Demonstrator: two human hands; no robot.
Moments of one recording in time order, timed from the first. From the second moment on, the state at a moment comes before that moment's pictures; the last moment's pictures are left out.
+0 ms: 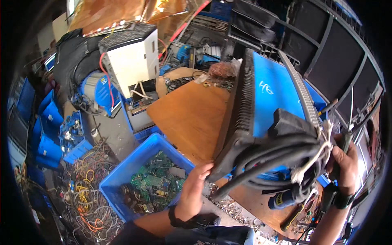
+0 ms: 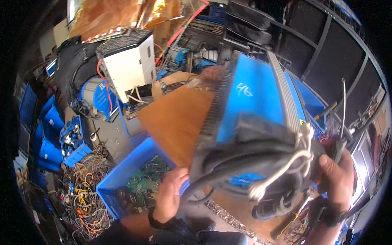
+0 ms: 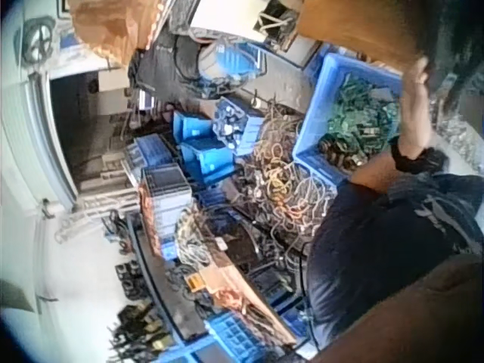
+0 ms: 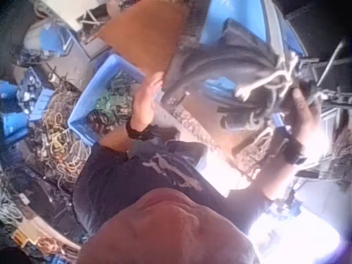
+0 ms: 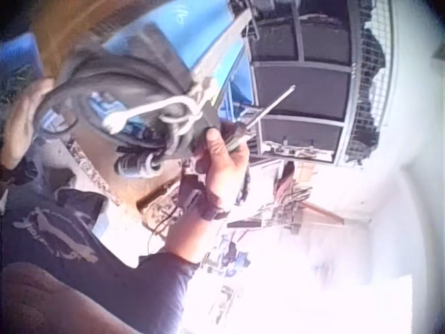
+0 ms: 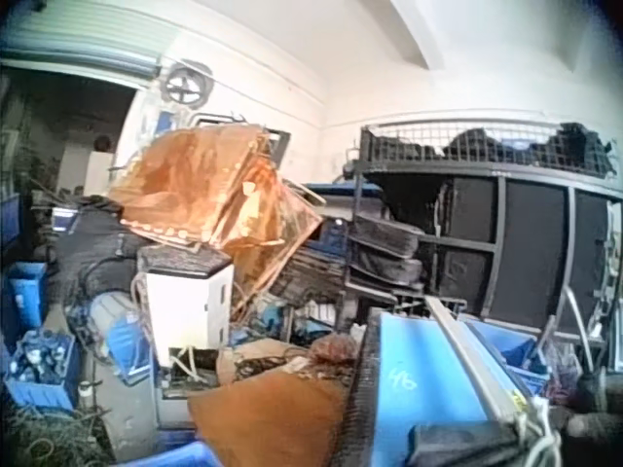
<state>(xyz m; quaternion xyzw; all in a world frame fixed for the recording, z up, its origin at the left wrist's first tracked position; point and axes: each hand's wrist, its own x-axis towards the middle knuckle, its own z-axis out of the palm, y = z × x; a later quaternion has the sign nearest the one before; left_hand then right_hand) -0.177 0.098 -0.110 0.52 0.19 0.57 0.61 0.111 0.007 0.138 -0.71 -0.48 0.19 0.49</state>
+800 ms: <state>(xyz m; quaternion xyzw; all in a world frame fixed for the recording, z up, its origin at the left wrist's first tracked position) -0.205 -0.014 -0.081 0.63 0.11 0.41 0.65 -0.038 -0.142 0.045 -0.68 -0.45 0.33 0.48</state>
